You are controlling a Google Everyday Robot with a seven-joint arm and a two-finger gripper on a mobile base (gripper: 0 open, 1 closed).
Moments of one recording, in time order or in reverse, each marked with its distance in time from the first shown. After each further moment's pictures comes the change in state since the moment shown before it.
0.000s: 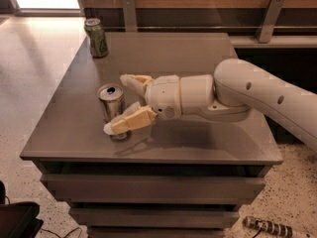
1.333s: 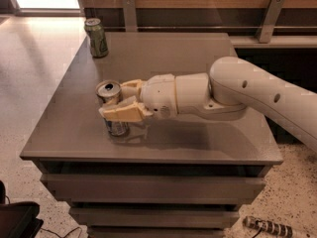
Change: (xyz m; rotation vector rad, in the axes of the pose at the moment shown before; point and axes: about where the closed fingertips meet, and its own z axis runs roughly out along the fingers) arm -0.005 0.005 0.007 -0.015 0.000 -0.009
